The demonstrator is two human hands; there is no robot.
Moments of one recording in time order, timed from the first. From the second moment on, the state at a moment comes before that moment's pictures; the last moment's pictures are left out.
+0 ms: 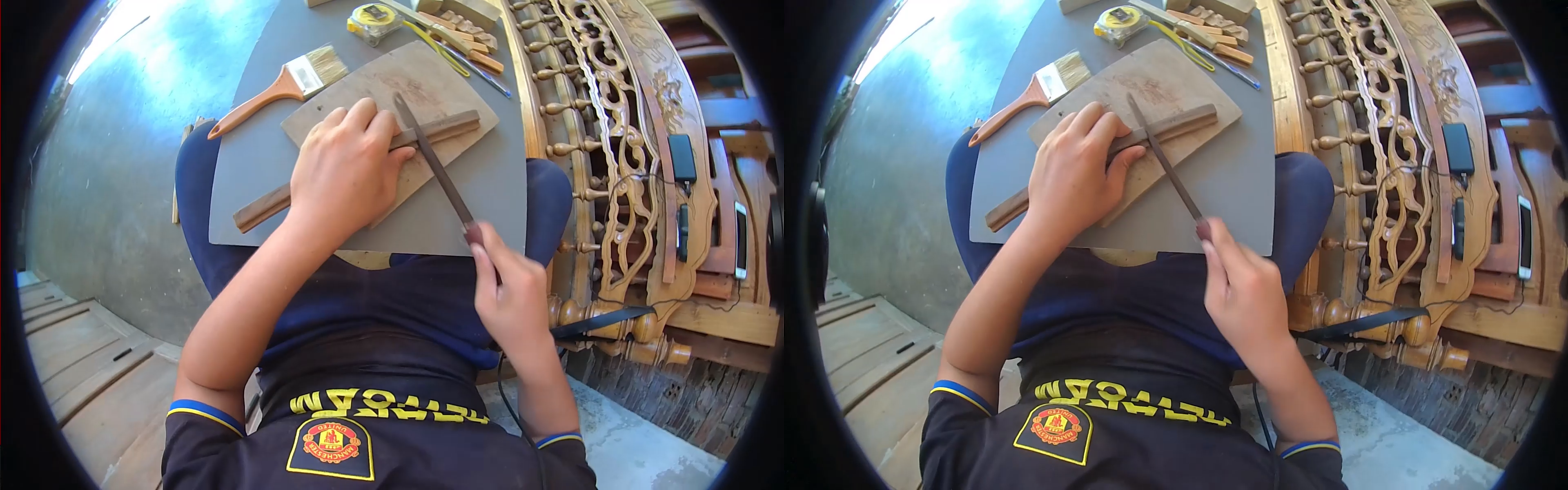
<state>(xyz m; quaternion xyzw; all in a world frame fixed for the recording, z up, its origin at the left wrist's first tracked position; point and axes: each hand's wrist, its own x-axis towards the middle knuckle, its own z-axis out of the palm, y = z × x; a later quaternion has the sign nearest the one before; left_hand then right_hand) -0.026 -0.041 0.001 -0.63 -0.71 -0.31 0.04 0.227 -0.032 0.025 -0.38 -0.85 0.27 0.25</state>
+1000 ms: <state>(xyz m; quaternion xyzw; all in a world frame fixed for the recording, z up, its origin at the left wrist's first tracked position) -0.024 -0.039 0.001 -0.62 -0.72 -0.31 0.03 0.189 -0.003 0.023 -0.36 -0.86 0.27 0.24</state>
